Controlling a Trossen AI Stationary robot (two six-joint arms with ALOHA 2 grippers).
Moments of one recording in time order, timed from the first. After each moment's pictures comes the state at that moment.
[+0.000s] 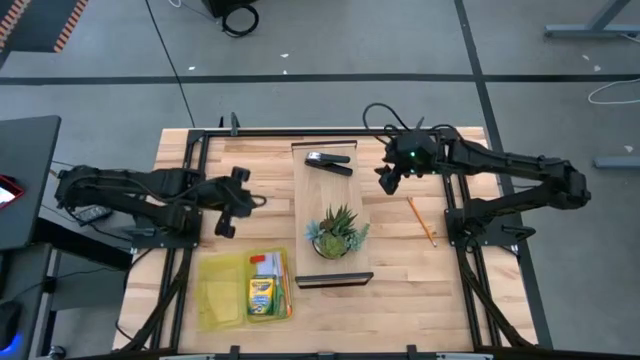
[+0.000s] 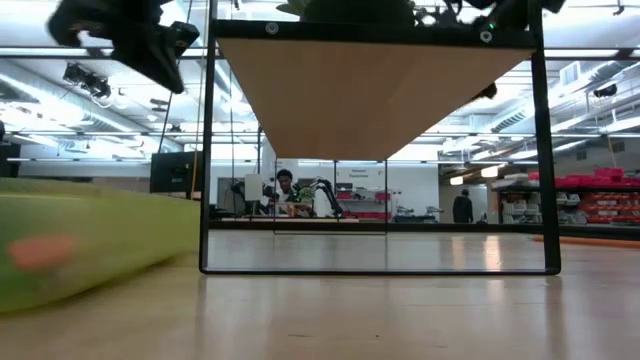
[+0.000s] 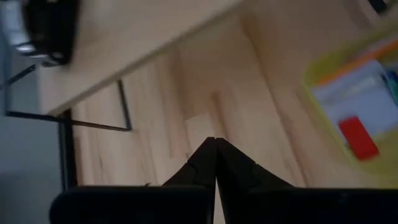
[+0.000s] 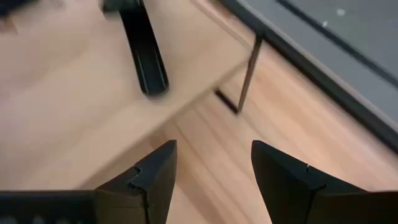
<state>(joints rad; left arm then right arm) -0.06 0.97 0.89 -0.81 -0.23 0.40 -0.31 1.09 0.96 -0.65 0.17 0.29</state>
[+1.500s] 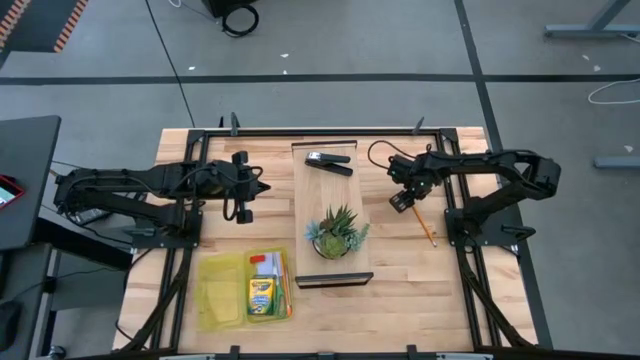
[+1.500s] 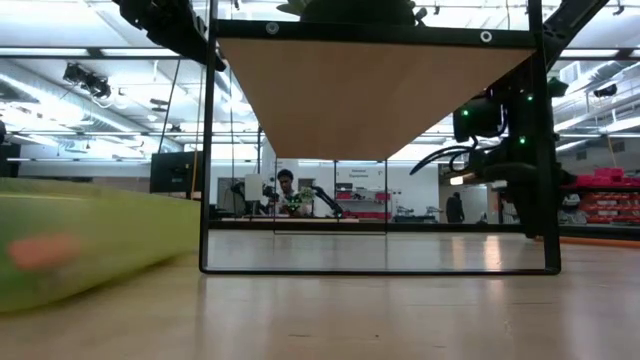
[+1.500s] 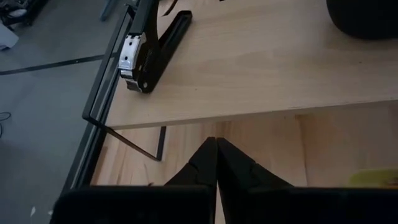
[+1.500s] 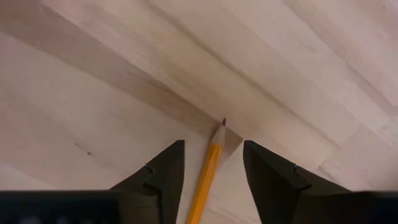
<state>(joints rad) 0.04 0.97 0.89 -0.55 -0.27 0.20 -0.51 1.38 0.63 -0.78 0.02 0.47</state>
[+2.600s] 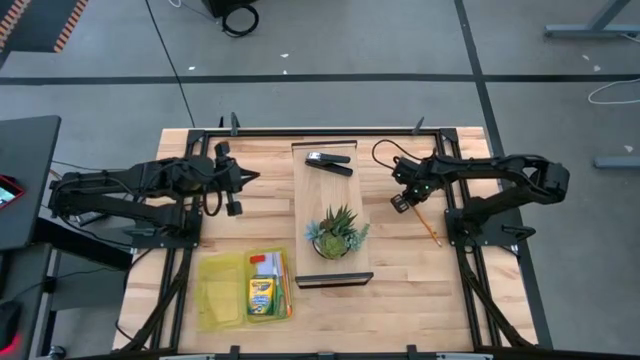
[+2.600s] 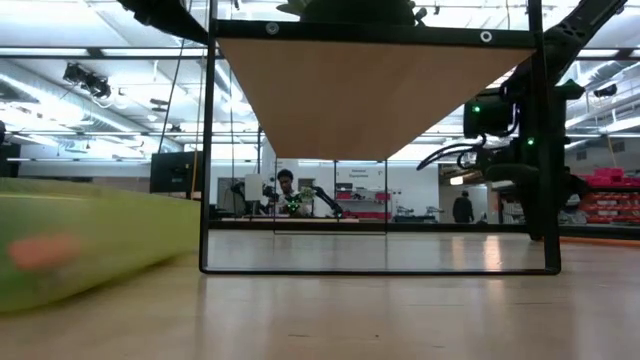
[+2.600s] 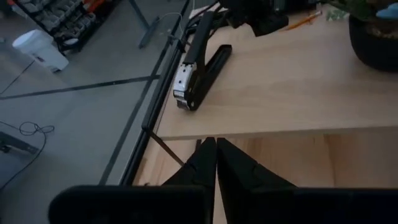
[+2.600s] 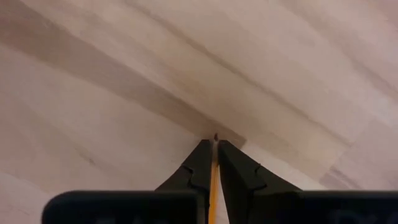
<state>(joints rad) 0.04 0.82 0.89 -0.55 -0.37 0.23 -0.51 1.30 0.55 -0.69 0.02 0.54</state>
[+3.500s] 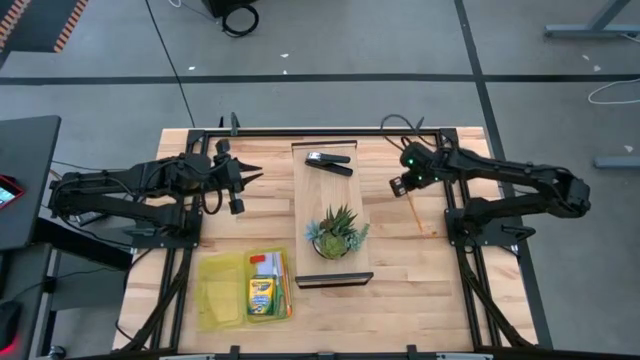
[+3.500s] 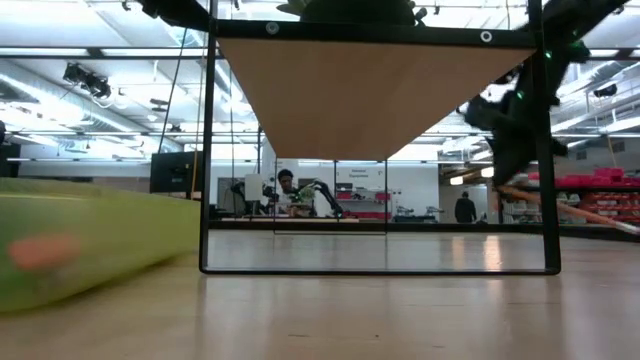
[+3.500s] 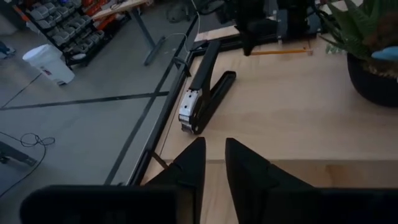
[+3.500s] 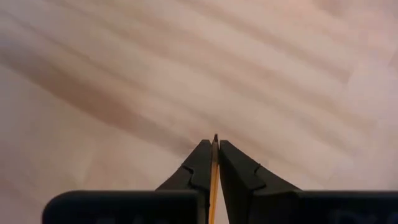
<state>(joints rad) 0.04 0.82 0.89 -0.46 -0.37 0.23 -0.51 1.07 0.65 -0.73 0.07 0.61</state>
